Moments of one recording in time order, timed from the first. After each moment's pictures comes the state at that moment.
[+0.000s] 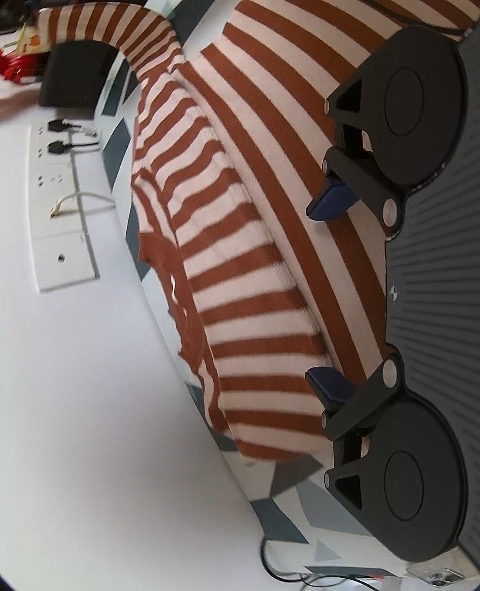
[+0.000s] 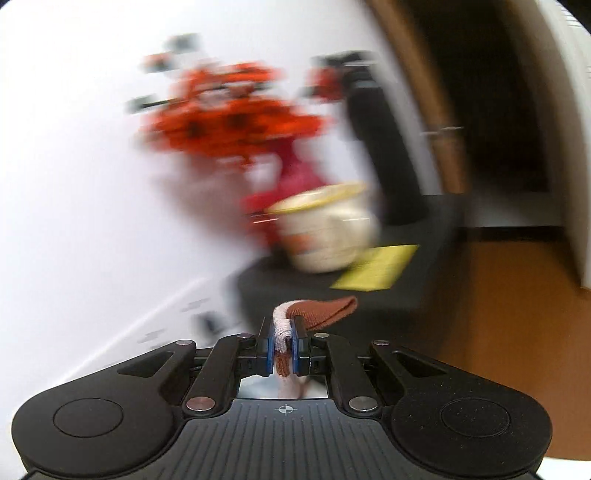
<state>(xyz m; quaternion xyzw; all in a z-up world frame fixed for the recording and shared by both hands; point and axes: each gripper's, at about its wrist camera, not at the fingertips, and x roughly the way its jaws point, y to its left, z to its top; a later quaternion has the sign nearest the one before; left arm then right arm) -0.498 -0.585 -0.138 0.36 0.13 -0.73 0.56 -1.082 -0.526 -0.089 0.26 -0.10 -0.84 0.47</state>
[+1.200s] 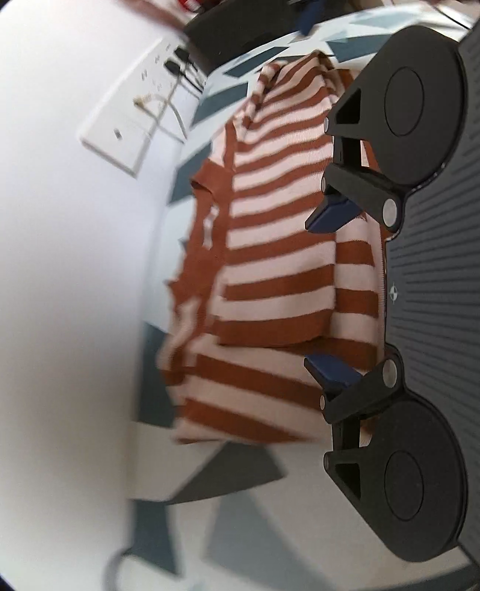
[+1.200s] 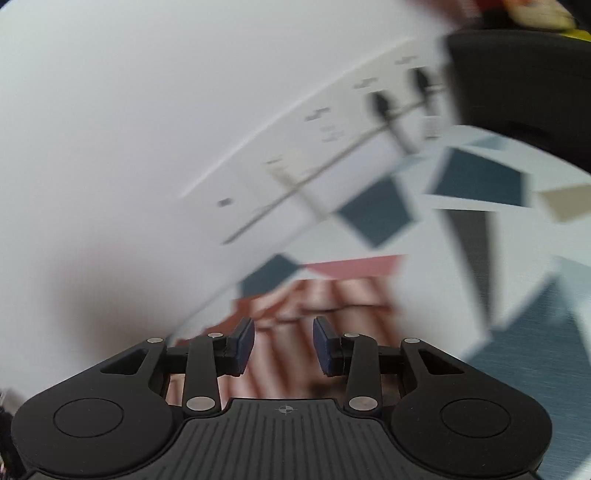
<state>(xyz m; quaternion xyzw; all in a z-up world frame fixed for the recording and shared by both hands) -0.422 -0.680 -0.117 0.22 0.41 -0.70 0.54 -0.965 -0.547 -0.149 0.45 -0.03 -0.64 0.62</state>
